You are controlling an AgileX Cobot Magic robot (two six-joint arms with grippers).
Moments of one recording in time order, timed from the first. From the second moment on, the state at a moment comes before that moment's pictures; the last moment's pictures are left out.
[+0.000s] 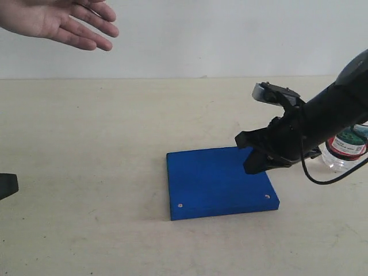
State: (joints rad) left arm 0.07 0.74 -0.32 -0.84 0.49 0.54; right arm 0.21 1.81 -0.99 0.84 0.68 -0.69
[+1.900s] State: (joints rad) left arm 0.07 2.07 -0.69 -1.74 1.10 1.76; right arm 0.21 1.90 -0.99 0.98 0.86 -0.76
